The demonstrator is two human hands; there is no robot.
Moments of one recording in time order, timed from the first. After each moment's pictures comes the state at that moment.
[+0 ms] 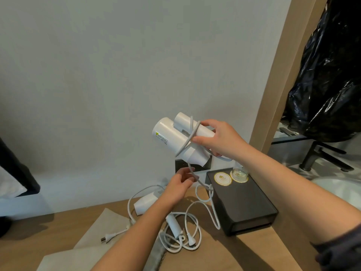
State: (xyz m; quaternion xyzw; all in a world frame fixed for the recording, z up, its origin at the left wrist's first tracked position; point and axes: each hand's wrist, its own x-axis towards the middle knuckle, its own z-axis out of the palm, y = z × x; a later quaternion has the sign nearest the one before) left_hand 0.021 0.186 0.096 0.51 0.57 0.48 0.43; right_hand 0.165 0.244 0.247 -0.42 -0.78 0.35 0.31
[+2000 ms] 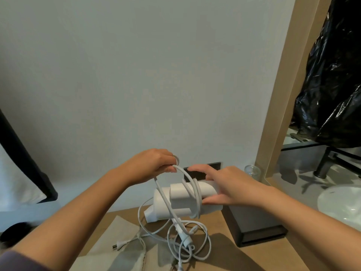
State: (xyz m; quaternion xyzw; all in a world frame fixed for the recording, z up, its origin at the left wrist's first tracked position) left_hand -0.071 0.155 0.231 0.86 0.50 0.10 -0.05; right_hand 0.189 0.207 0.202 -0.20 -0.97 0.05 0.10
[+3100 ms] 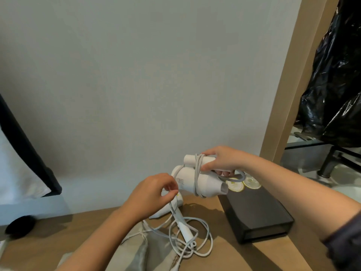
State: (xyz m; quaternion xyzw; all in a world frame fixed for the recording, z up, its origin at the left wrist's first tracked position) left_hand -0.052 0.107 0.159 0.74 0.62 0.26 0.06; right_hand 0.158 0.264 0.216 -0.43 -0.84 0.33 0.04
